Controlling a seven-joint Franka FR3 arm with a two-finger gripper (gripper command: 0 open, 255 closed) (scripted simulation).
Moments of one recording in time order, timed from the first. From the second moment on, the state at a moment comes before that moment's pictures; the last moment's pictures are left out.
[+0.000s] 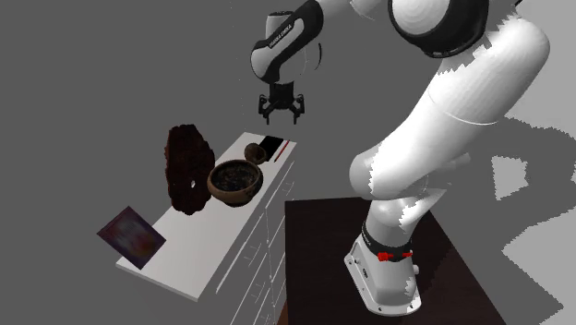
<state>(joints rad) 0.13 -0.29 0.44 -2.48 0.10 2.31 0.52</state>
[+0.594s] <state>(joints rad) 0.14 0.08 0.57 -2.34 -0.22 2.50 0.85</state>
